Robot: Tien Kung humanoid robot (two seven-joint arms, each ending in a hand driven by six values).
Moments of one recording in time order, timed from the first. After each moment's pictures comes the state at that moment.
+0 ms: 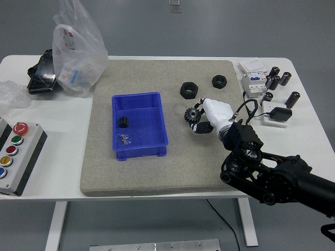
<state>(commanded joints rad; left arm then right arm) -0.01 0.07 -1.73 -0.18 1.80 0.14 0.39 0.70 -0.24 0.43 1.25 -1.79 -0.36 -0.65</state>
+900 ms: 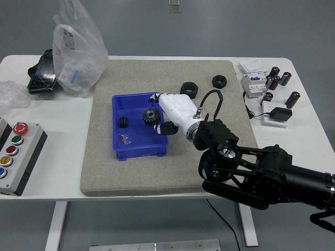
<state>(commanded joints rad) -0.02 0.07 -1.73 -0.18 1.81 0.14 0.40 0.81 -0.19 0.33 1.41 -1.82 -0.24 -0.65</state>
